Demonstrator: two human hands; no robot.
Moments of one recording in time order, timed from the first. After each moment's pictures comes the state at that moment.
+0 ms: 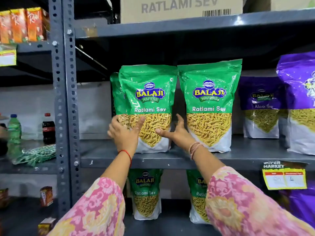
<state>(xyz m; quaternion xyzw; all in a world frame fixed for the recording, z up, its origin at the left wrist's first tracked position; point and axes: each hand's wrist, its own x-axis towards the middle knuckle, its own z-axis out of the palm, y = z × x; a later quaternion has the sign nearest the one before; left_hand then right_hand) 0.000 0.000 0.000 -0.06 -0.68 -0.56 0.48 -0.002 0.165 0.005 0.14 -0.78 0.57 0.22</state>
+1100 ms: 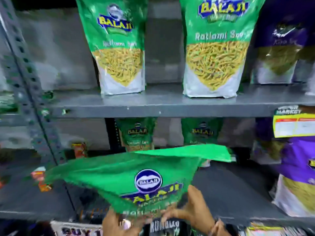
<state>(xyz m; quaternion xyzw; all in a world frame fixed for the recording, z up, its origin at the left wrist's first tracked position) 0.102 -0.013 -0.267 -0.05 -0.65 -0.75 0.13 0.109 0.185 -0.258 0.18 -0.80 0.54 0.19</state>
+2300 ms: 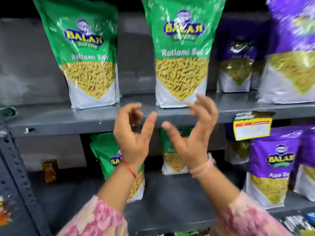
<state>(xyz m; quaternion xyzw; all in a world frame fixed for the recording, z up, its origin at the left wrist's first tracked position) 0.049 0.097 -0.092 -0.33 -0.54 -0.62 0.47 0.082 0.215 -0.106 0.16 -0.62 0.31 0.70</state>
